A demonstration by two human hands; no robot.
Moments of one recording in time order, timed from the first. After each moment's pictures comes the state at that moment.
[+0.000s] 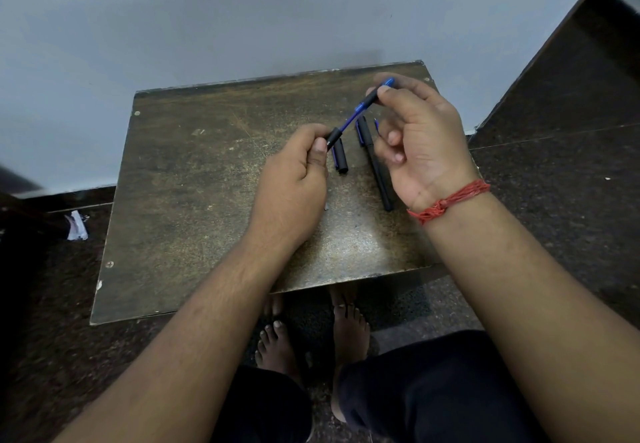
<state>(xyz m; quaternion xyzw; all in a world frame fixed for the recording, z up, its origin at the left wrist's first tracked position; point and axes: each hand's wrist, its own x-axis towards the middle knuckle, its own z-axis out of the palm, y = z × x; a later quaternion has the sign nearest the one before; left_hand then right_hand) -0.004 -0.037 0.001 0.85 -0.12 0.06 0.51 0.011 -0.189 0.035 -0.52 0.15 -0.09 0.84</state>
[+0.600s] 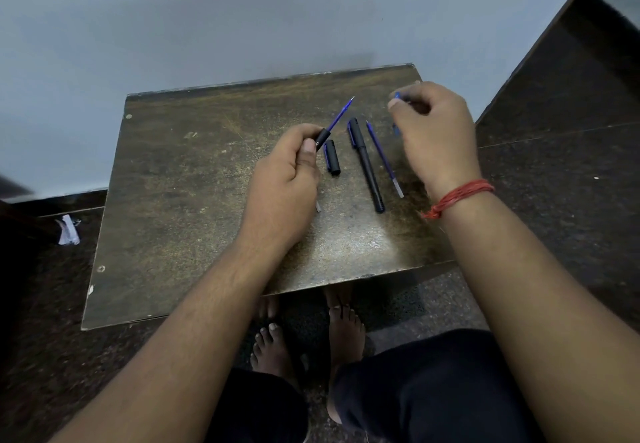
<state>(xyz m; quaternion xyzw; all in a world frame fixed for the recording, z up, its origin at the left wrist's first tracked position) -0.004 -0.037 0.000 0.83 -0.11 0.06 0.54 0.016 -0.224 0.024 -0.84 0.17 -0.18 0.48</state>
